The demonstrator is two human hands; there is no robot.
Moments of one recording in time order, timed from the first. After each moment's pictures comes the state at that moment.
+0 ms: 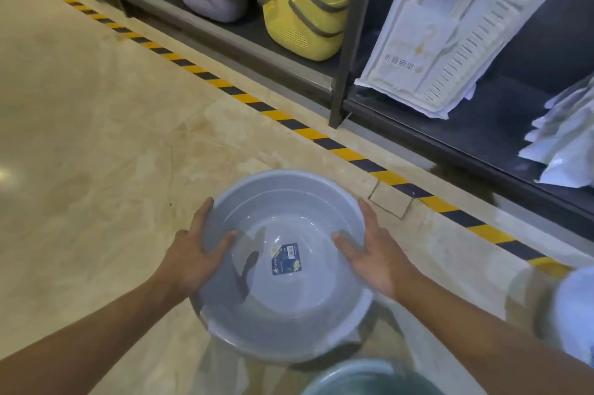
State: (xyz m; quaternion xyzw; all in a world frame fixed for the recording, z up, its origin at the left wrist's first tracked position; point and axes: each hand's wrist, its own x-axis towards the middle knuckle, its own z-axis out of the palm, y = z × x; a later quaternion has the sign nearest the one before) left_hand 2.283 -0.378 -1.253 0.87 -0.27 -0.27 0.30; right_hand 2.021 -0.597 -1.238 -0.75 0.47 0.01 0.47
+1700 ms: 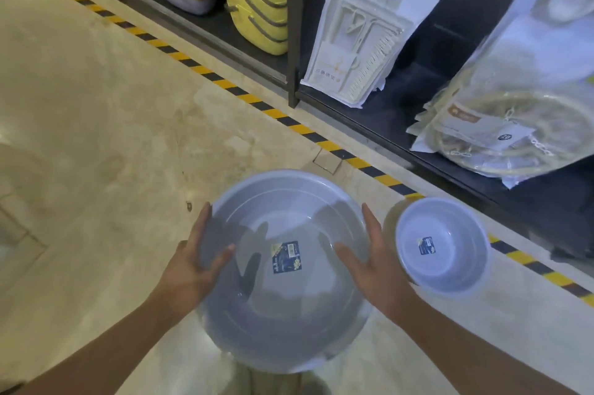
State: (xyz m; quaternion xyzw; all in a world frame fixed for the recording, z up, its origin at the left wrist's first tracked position) left_hand 2.105 -0.305 -0.913 0.83 -0.27 -0.37 0.32; right_hand 1.819 -0.512 -0.941 -0.68 0.52 -0.06 0.52
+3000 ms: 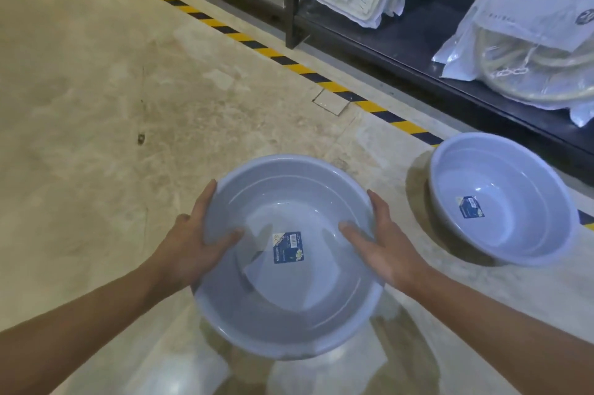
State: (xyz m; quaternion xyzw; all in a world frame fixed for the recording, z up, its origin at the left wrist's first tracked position) left_hand 1.992 -0.232 -1.243 0.84 -0.31 -0.33 0.29; right_hand 1.712 -0.455 -1.240 -0.72 0.49 0.00 0.49
